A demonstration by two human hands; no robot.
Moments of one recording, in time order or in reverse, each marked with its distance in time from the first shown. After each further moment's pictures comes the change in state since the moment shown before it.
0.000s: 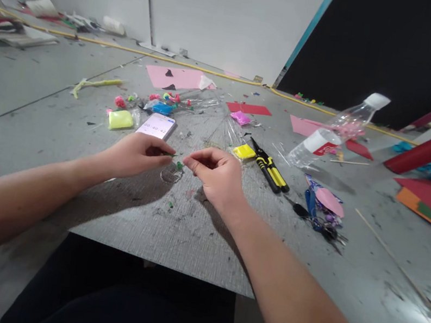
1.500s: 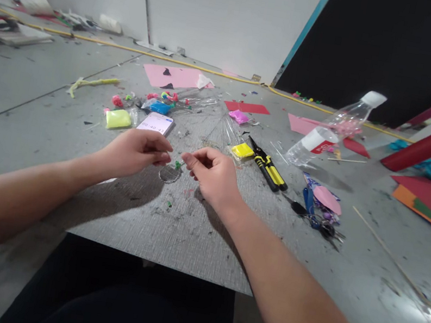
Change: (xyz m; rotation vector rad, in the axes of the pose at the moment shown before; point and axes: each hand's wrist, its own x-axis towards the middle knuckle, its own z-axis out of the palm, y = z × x) left_hand 0.000 -0.004 0.004 -0.245 0.013 0.014; right_hand 0.000 0.002 0.000 -0.023 -0.050 0.029
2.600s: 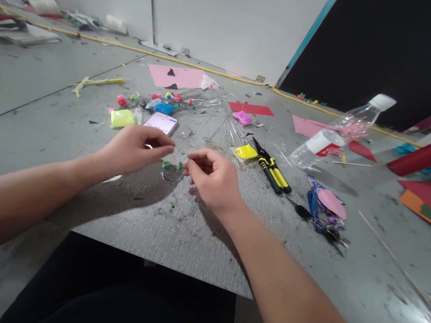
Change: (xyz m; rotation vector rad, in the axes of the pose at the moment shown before) left_hand -0.001 0.008 -0.002 0.114 0.135 0.088; right_hand -0.007 0.003 0.005 0.004 -0.028 -0.042
